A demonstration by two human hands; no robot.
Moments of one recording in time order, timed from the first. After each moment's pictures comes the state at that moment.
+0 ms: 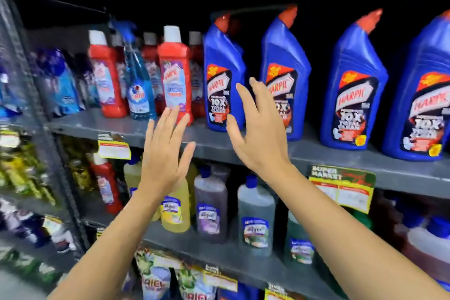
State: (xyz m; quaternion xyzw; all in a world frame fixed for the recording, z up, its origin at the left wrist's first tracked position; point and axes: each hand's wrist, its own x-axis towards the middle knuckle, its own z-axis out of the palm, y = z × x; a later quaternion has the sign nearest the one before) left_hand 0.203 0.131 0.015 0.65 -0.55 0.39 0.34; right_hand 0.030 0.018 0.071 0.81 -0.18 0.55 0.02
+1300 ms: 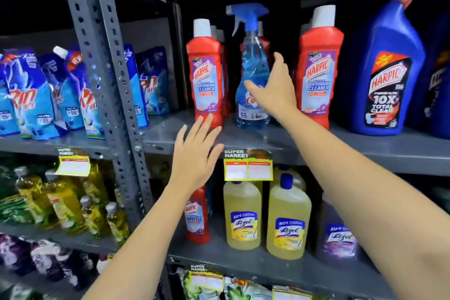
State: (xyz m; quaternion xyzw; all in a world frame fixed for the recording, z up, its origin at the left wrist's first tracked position) left_hand 0.545 0.193 -0.002 0.66 -0.61 0.34 0.28; right_hand 0.388 0.062 0.128 0.77 -0.34 0.52 -0.15
